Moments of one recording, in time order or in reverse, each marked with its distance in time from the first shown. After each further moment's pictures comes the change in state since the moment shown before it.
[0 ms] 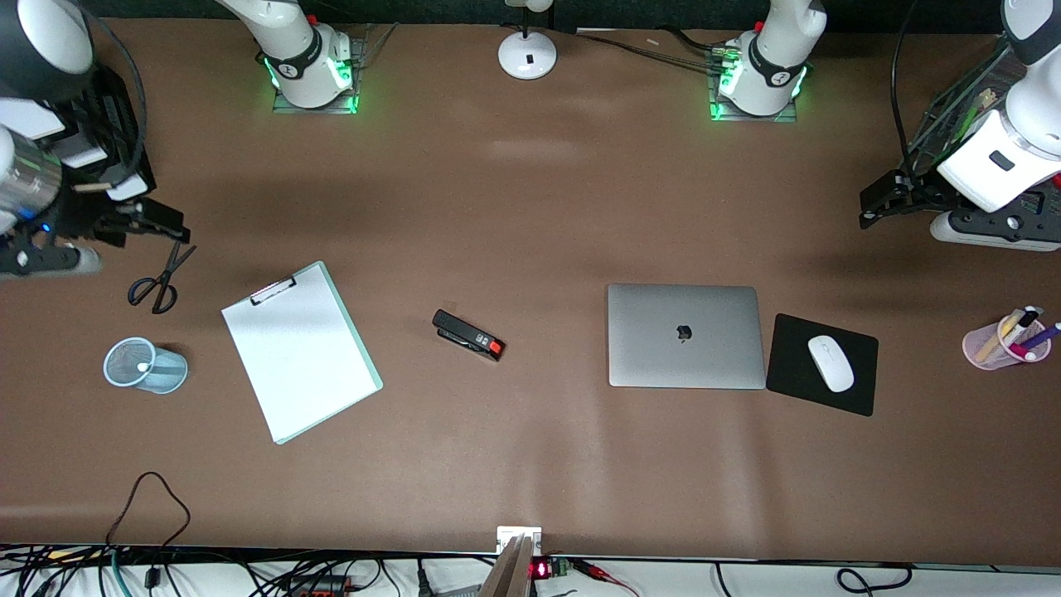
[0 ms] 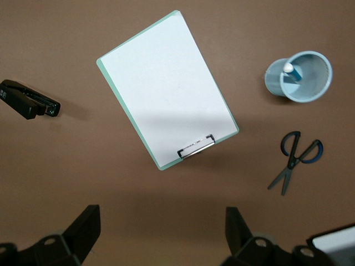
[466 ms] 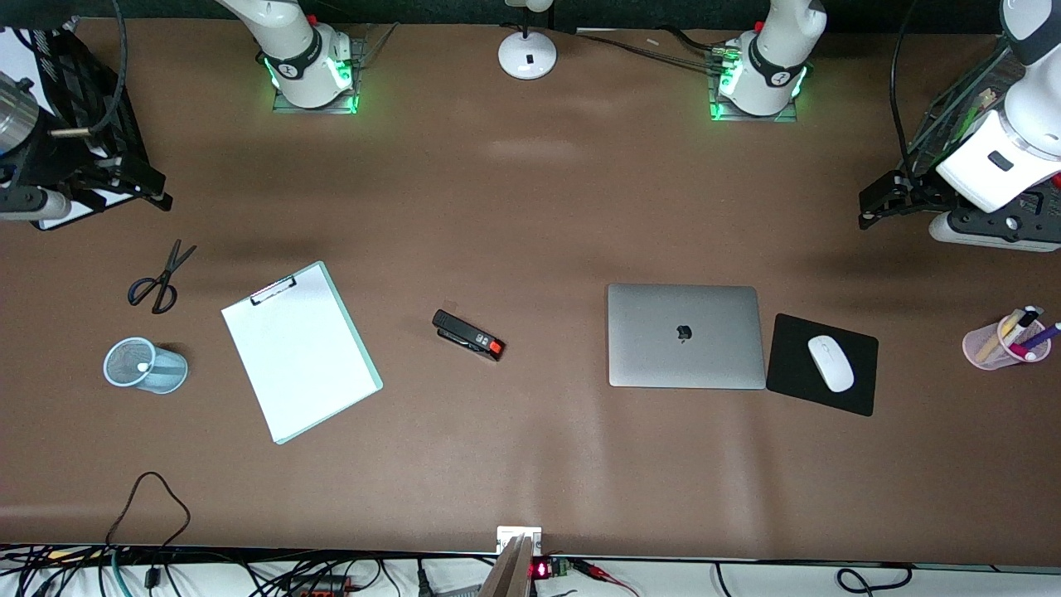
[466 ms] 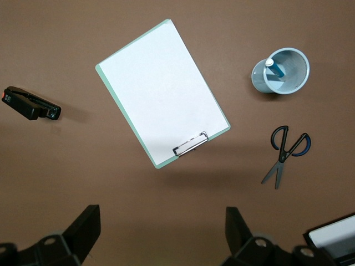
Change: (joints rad) left arm -0.001 0.001 0.000 0.000 0.000 0.002 0.000; right arm 0.000 -0.162 -0.003 -0.154 -0.019 0.073 0.017
